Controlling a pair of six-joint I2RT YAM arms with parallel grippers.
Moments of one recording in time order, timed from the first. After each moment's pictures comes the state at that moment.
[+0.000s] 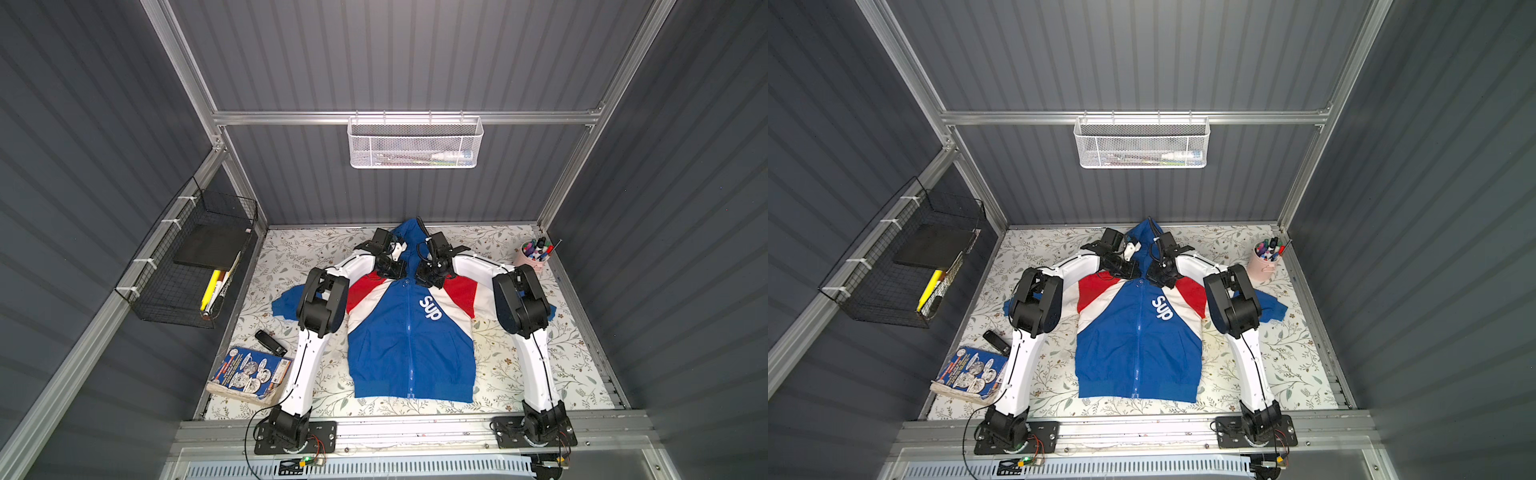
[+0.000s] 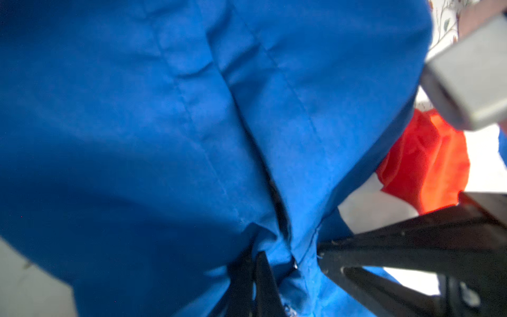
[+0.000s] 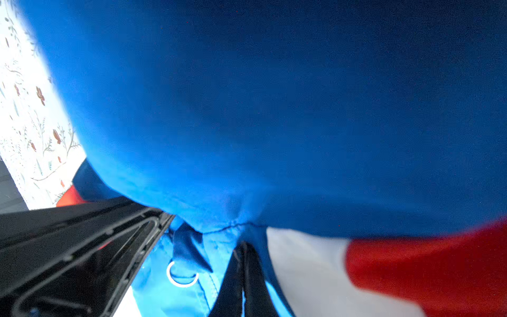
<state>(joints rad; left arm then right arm) -0.46 2.41 1.93 -0.53 0.45 -0.11 0.45 2.28 1.72 -0.56 -0.29 0.81</state>
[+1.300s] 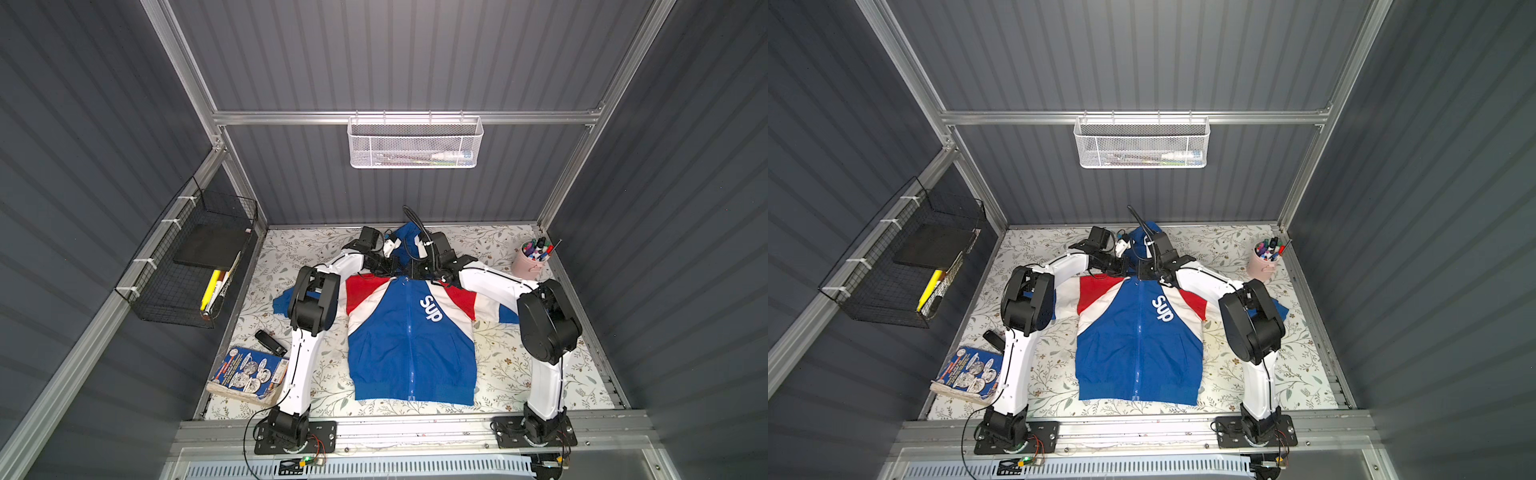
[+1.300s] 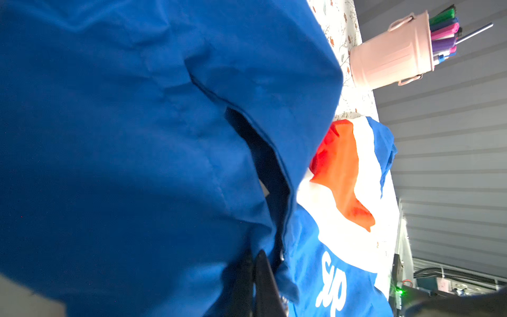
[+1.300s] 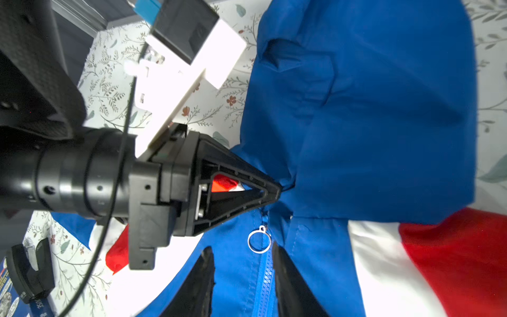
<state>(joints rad) -0.37 2.38 1.86 -0.46 0.79 -0.20 0.56 1.98 1.46 -0.26 -0.12 0.47</state>
